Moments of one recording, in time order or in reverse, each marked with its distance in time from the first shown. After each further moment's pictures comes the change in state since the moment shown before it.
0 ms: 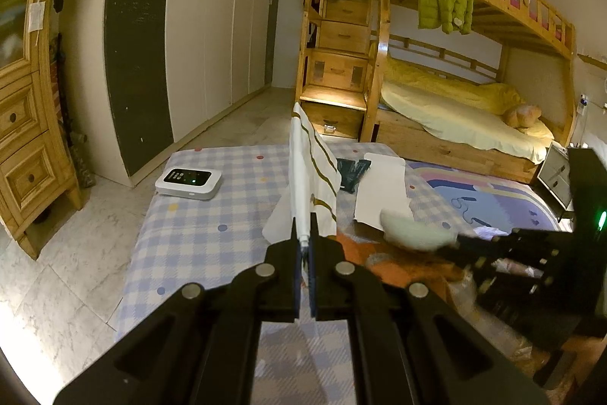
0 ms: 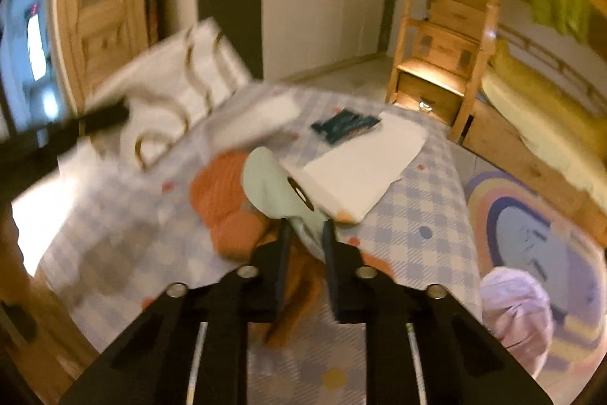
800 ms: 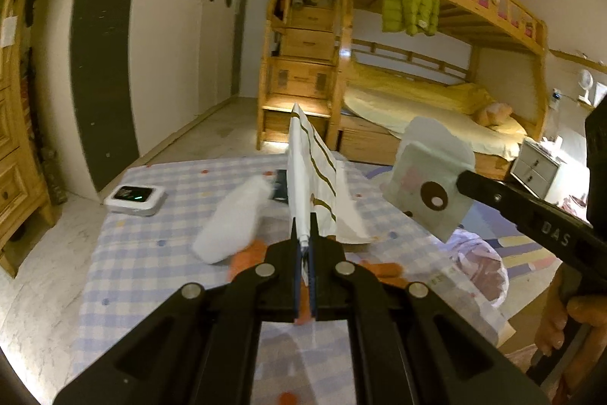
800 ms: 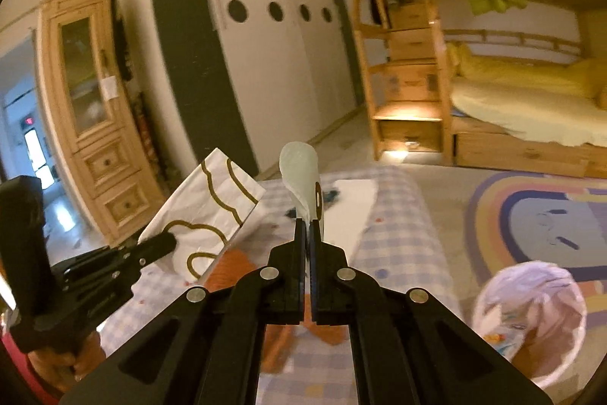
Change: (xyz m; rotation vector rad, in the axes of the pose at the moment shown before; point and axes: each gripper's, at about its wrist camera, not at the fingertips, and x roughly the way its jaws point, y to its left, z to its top) left arm 0.007 -0.058 0.005 0.057 -0.032 -0.117; right arm -0.067 -0.065 0.005 0.259 -0.271 0.024
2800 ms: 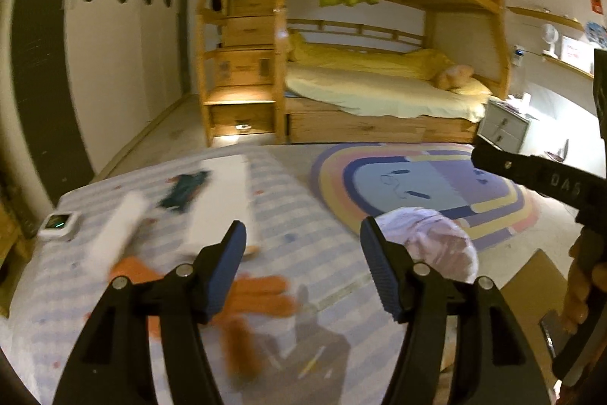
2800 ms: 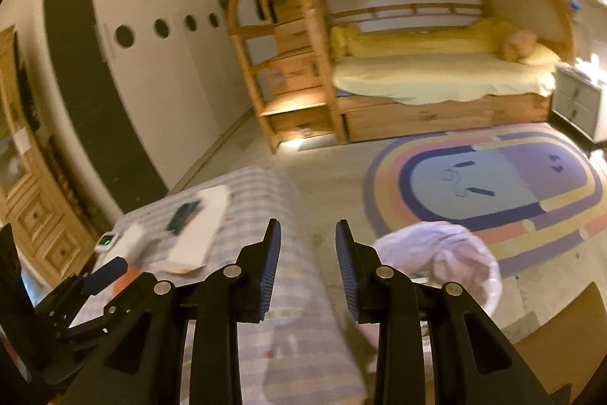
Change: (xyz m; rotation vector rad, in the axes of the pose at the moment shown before) left arm 0.032 -0.092 0.005 0.127 0.063 -0.089; right arm -0.058 -0.099 0.001 0.204 0.031 -0.288
